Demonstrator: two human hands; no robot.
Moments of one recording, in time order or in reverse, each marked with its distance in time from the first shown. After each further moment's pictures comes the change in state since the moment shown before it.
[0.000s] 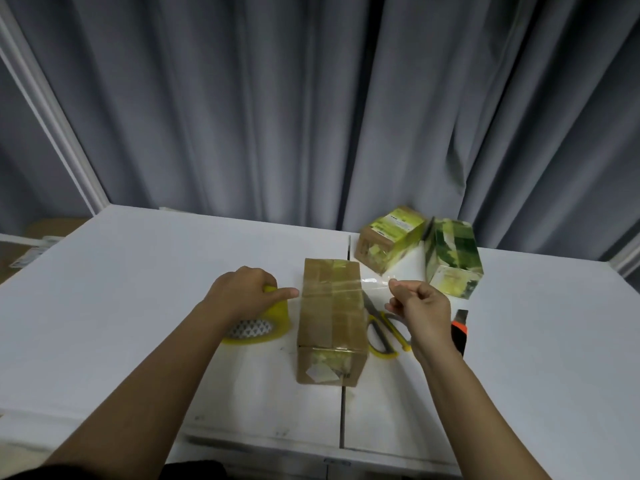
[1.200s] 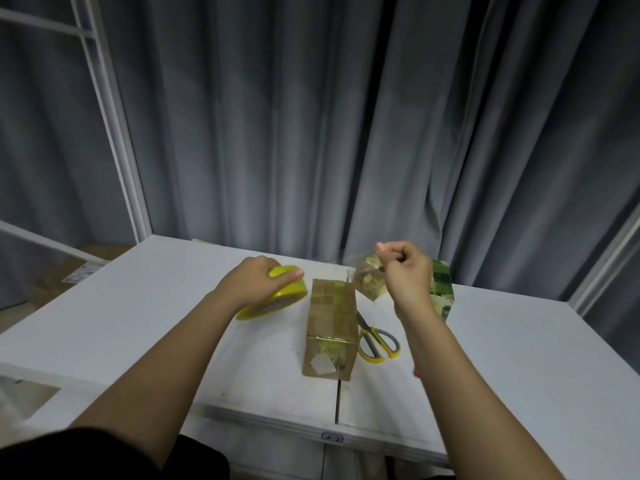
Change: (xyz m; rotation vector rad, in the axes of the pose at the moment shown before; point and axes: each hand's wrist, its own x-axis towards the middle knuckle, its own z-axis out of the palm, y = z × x) left_hand -0.085 0.028 -0.083 -0.306 0.238 -0.008; right_hand -0.070 -0.103 0.024 -0.069 -0.034 -0.412
